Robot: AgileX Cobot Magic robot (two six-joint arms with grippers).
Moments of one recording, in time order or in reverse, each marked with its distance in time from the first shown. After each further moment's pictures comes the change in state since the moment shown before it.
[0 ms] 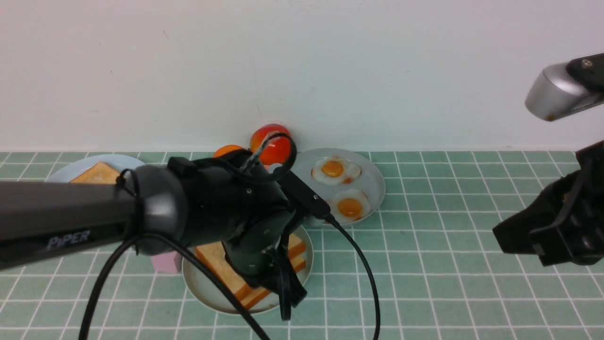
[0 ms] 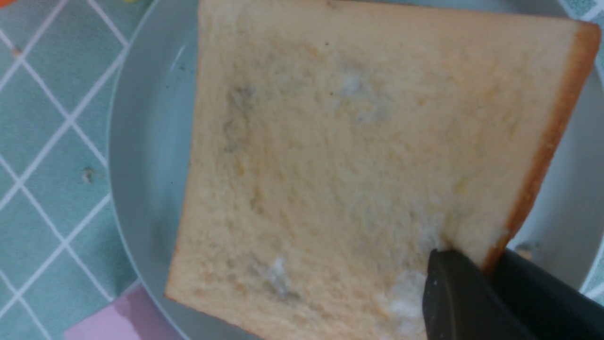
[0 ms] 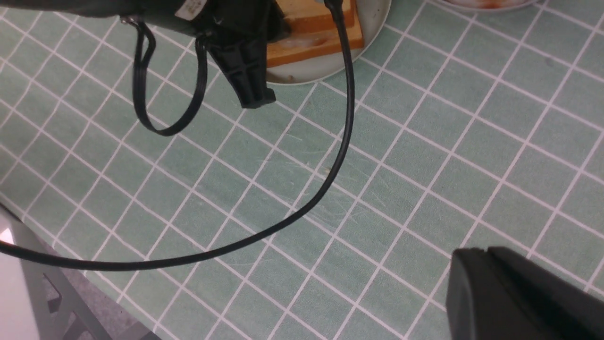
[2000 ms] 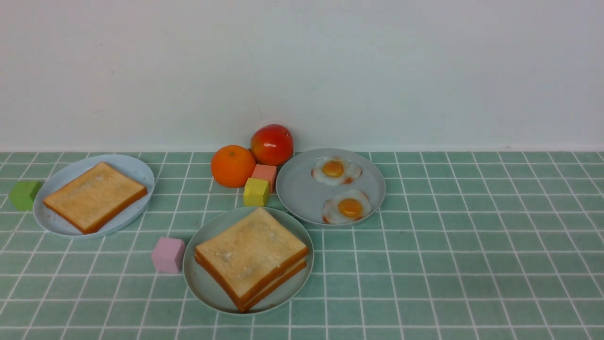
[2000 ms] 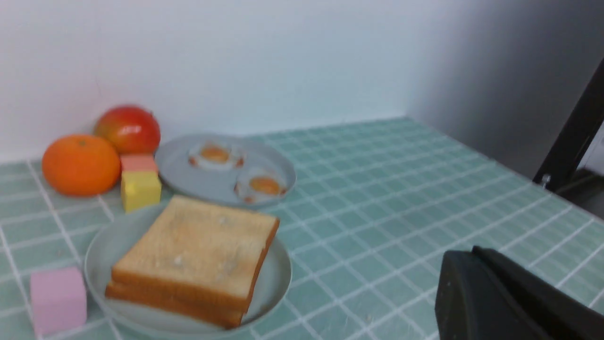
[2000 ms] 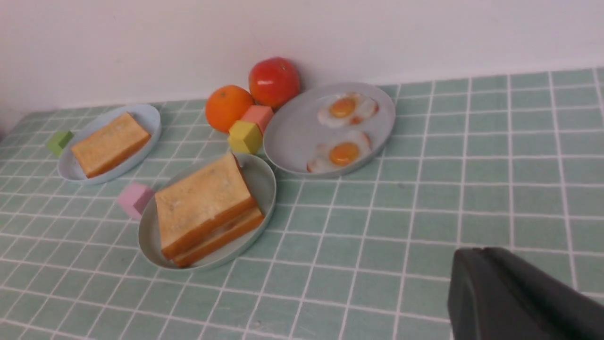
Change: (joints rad) right arm 0.000 -0.782 0.636 -0.339 -0.477 0.498; left arm 0.000 -1.763 1.030 -0.411 -0.472 -0.005
